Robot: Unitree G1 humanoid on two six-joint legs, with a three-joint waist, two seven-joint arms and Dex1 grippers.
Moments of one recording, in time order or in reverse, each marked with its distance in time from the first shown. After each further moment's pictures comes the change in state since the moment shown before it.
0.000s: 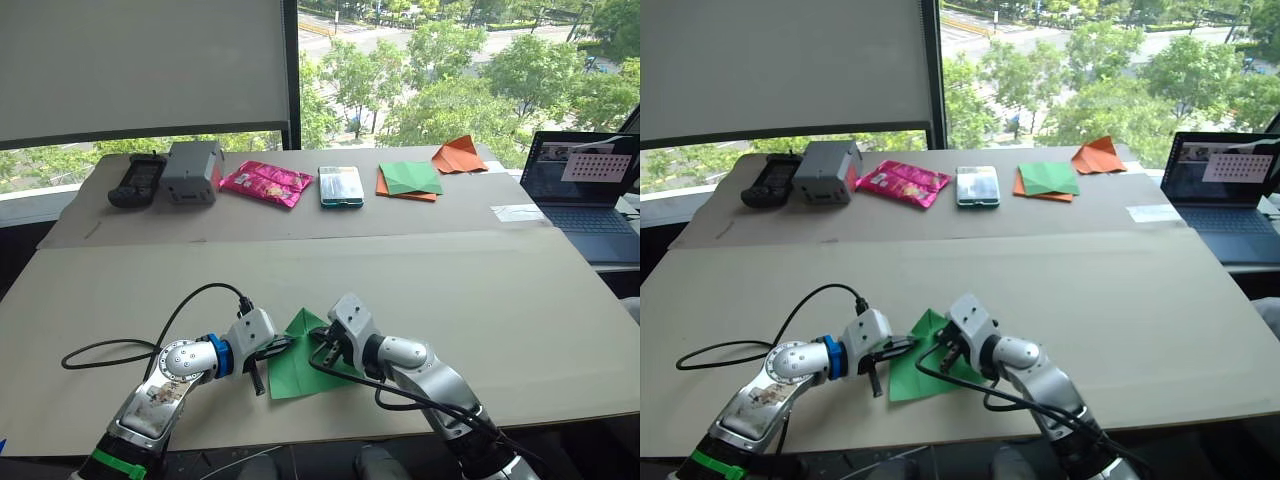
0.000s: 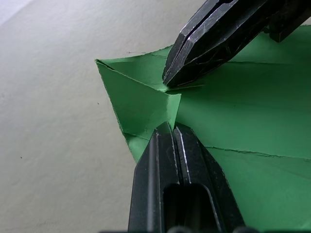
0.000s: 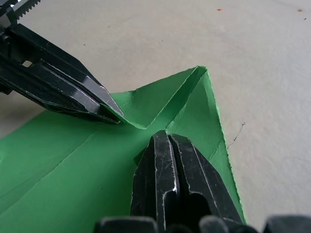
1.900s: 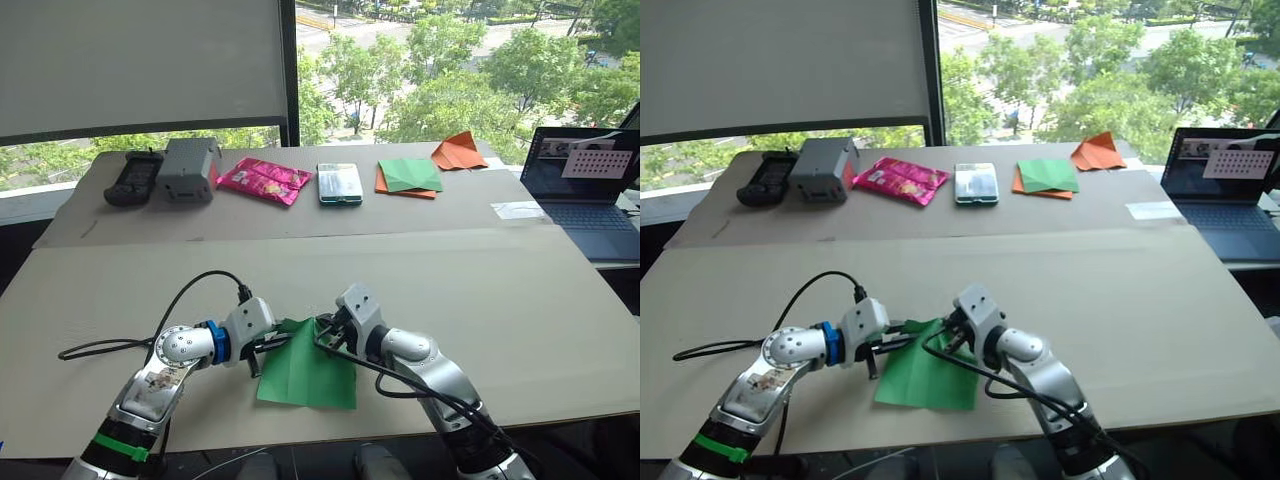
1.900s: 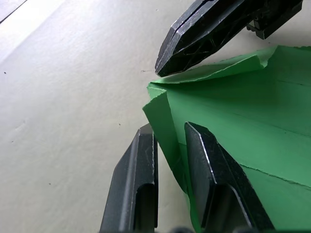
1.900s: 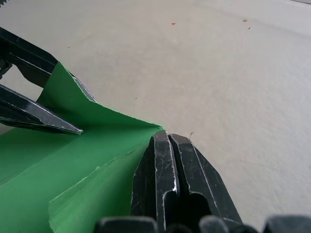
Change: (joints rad) left arm -0.059 -0.018 0.049 0.053 -0.034 -0.034 -0.058; right arm 0.003 0.048 -0.080 -0.010 0.006 -0.008 -0.039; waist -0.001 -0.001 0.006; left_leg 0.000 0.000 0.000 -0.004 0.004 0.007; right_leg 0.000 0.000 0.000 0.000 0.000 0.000
